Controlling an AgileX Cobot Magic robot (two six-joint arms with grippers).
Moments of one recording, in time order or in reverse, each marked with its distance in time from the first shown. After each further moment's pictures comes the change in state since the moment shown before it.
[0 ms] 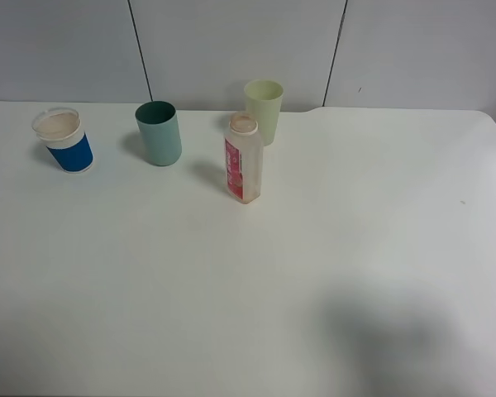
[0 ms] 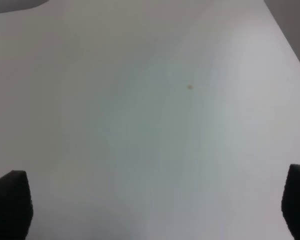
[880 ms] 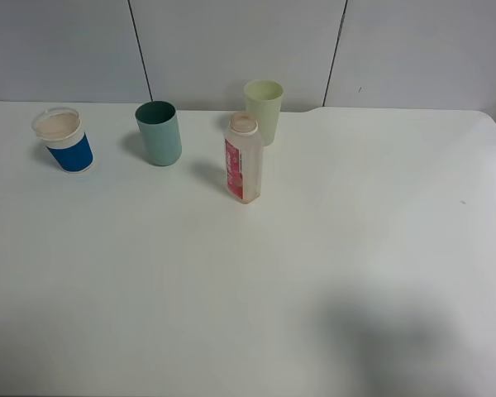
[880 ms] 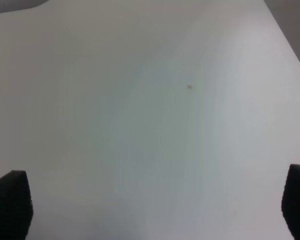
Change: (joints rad) left arm 0.000 -0.047 -0.007 -0.064 0.197 -0.001; right arm 0.000 0.000 0.000 0.000 0.000 0.000
